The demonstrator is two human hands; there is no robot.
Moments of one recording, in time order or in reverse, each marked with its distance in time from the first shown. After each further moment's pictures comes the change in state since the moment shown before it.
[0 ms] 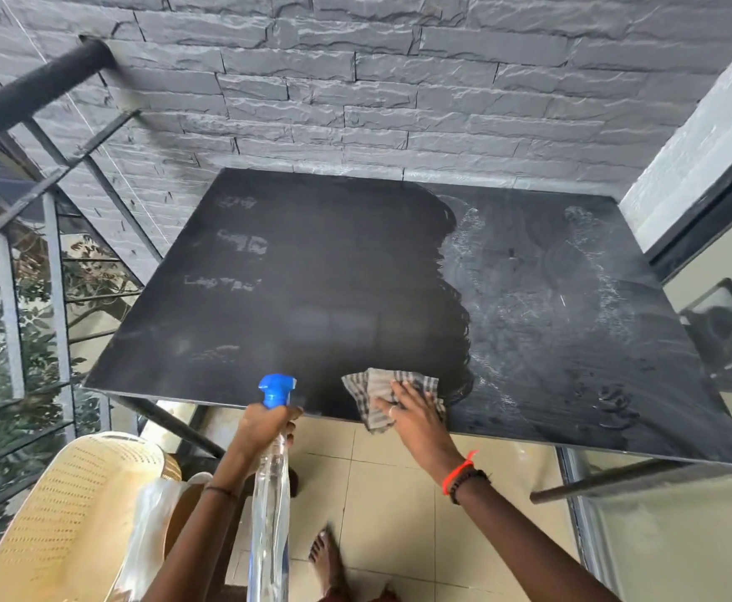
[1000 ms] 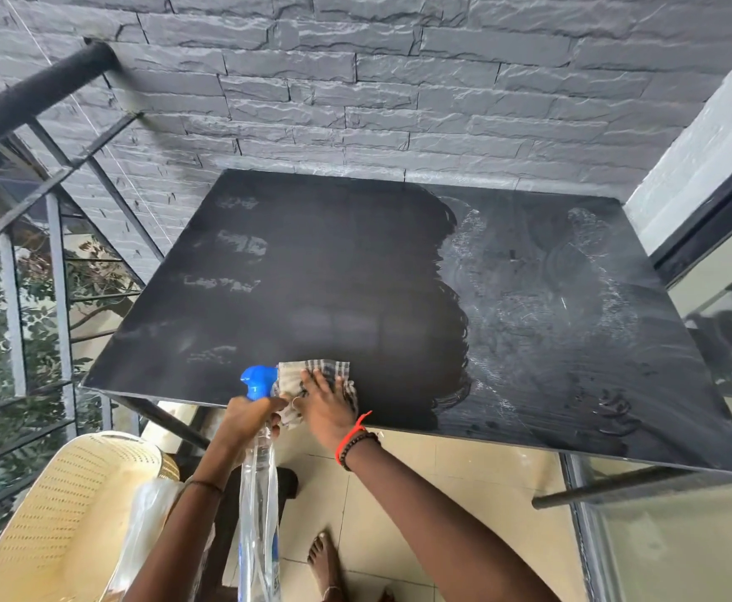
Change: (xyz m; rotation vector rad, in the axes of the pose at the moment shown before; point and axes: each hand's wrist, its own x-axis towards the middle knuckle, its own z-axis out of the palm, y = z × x) left_hand 0.003 0.011 -0.013 0.007 0.046 0.055; right_hand 0.069 -0.109 0.007 -0.022 -0.236 -0.164
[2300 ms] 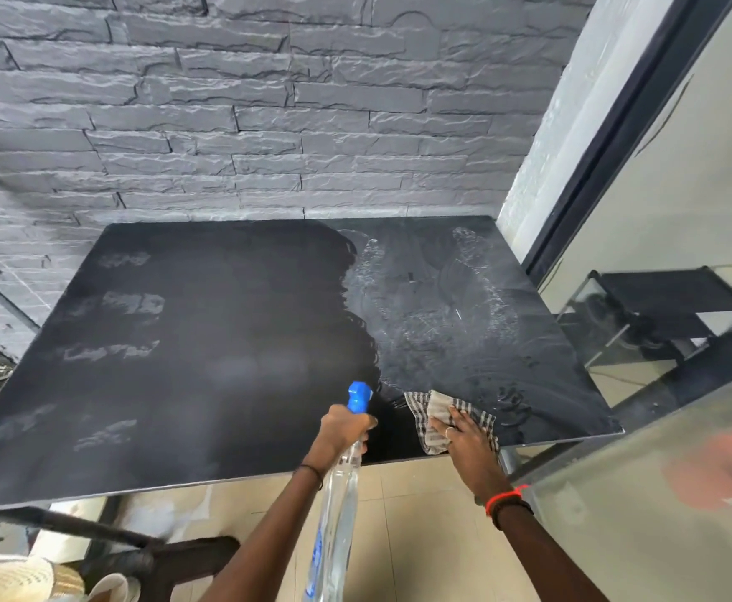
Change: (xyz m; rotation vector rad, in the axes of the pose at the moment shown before) left_hand -0.032 0.043 0.222 0.229 -0.421 0.027; right_hand -0.209 0.246 0.013 0.080 0.259 0.654
